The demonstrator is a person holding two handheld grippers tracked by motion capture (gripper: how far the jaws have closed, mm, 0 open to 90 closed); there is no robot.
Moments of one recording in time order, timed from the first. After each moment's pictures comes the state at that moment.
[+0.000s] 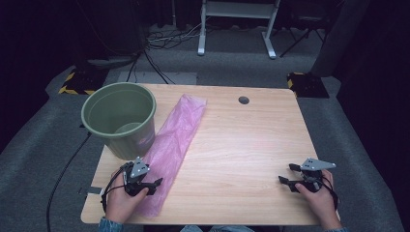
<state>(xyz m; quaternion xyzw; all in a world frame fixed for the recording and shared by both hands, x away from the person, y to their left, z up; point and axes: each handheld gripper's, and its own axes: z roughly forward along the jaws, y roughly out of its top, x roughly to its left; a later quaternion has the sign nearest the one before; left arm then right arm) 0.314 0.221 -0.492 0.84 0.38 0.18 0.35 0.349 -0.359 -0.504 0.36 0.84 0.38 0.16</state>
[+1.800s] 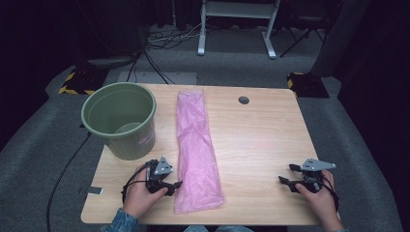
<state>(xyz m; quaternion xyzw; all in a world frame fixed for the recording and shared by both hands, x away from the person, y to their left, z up) 0.335 0.155 -0.499 0.88 0.29 0.11 0.36 0.348 -0.359 -0.503 0.36 0.84 0.38 0.16</state>
